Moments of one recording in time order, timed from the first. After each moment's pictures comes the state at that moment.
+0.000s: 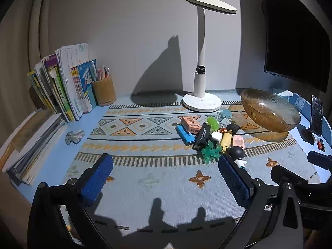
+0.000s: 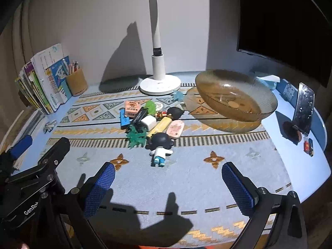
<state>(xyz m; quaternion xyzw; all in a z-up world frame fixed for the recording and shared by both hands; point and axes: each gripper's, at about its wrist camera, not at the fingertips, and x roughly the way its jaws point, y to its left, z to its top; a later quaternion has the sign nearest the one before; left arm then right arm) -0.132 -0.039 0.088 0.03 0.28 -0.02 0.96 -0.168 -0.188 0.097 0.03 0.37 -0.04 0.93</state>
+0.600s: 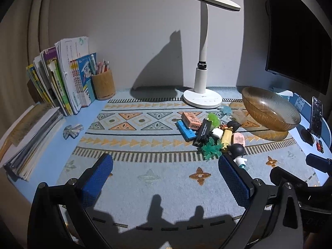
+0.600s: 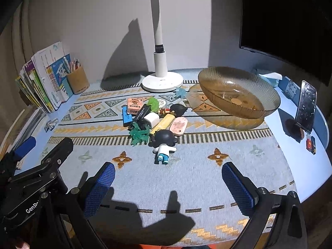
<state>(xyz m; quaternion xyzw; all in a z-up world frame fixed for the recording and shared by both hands) -0.128 -0.033 0.085 0.02 0.30 -0.03 0.95 -0.164 -0.184 0.094 0.04 0.38 -0.04 0.92</state>
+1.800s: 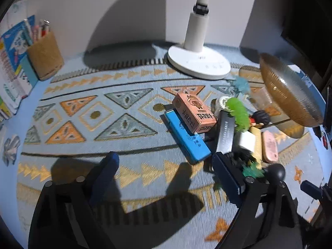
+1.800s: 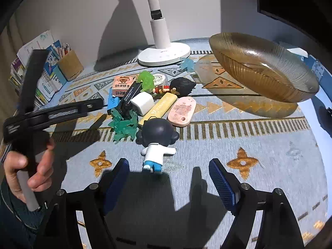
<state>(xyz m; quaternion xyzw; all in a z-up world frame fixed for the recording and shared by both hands) 0.063 -0.047 0.005 0.02 0.46 -0.13 0.88 -0.086 -0.215 0.020 0.07 0.45 0.01 0.89</state>
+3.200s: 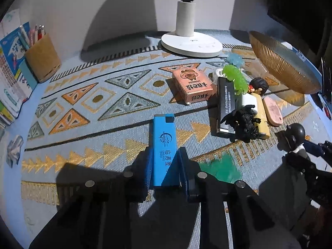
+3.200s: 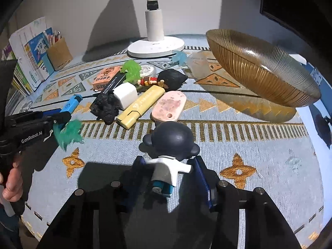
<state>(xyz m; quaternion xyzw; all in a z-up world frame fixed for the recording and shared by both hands) 0.030 -0.030 -0.009 0.07 0.45 -0.14 0.88 -0.070 -0.219 -0.004 0.02 0.45 -0.02 0.89</state>
